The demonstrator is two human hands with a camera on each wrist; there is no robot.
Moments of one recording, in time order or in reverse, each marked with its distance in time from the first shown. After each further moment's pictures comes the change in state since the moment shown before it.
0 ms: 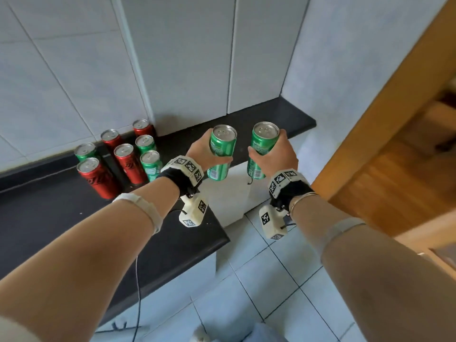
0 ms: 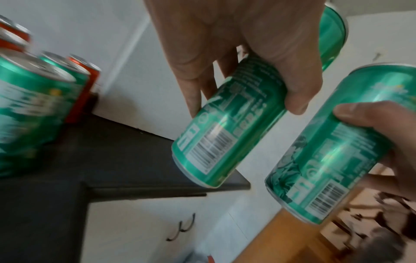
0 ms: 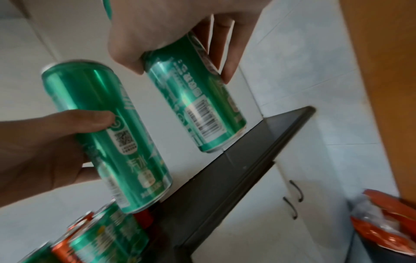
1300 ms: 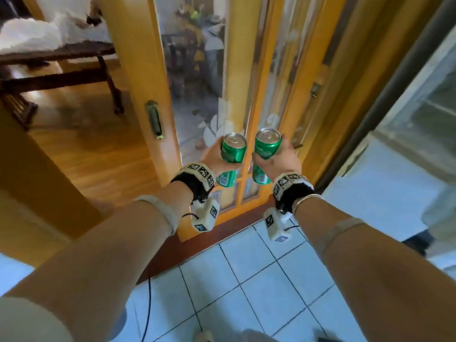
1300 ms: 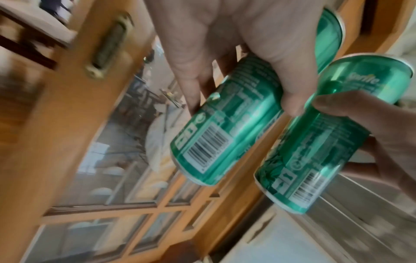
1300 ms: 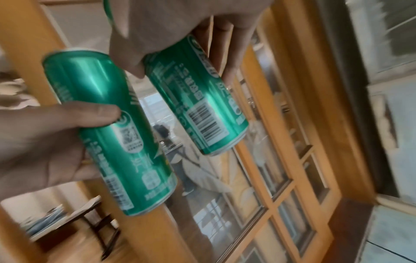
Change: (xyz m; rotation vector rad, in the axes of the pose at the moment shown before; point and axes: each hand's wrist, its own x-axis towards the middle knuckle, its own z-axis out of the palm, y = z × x) left_hand -0.091 0.460 0.602 -0.049 -1.336 0.822; right_hand -0.143 0.394 -0.479 -0.295 0.931 1.137
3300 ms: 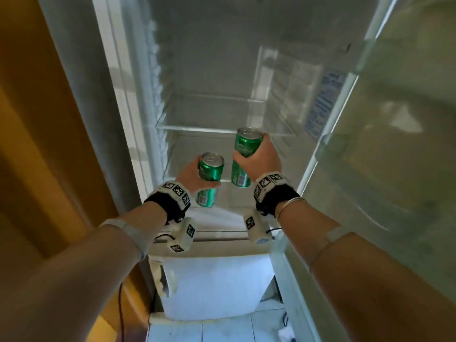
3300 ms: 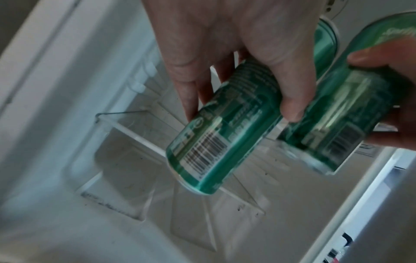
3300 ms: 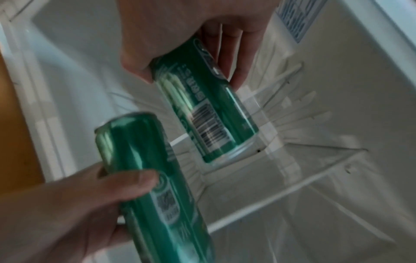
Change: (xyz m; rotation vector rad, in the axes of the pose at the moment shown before) left_hand 0.574 0.445 0.660 -0.027 -0.946 0.543; right_hand 0.497 0.495 -0.448 -0.015 0.943 0.609
